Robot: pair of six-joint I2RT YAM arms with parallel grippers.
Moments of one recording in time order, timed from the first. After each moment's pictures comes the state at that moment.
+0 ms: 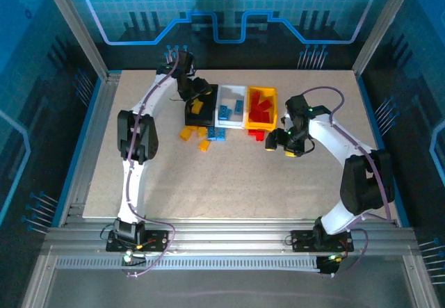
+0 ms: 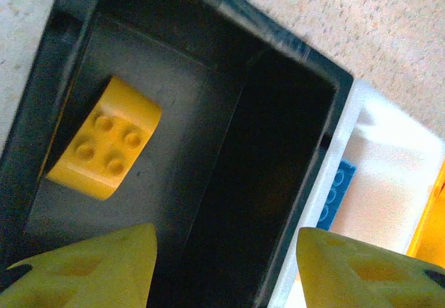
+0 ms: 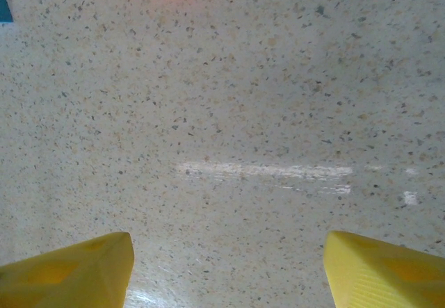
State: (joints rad) left arm -0.20 2.31 2.13 -0.89 0.28 -0.71; right arm 0.25 1.60 1.18 -0.97 -0.29 0.43
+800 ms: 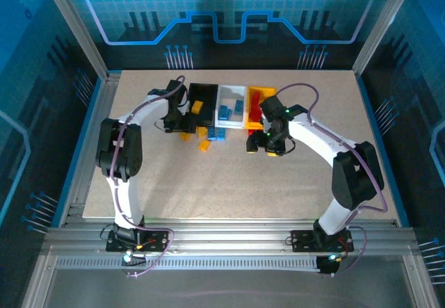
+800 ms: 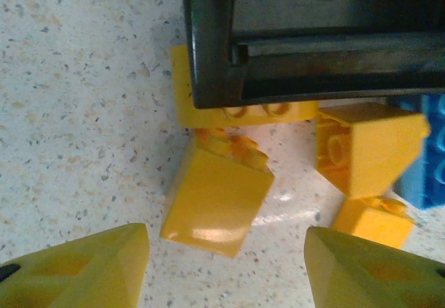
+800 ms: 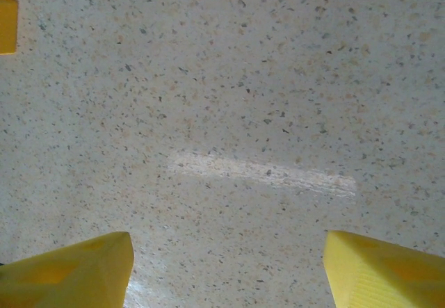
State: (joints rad) left arm -0.20 2.01 1.53 -0.89 0.10 -0.18; right arm 0.45 1.68 1.27 -0.95 -0.24 0.51
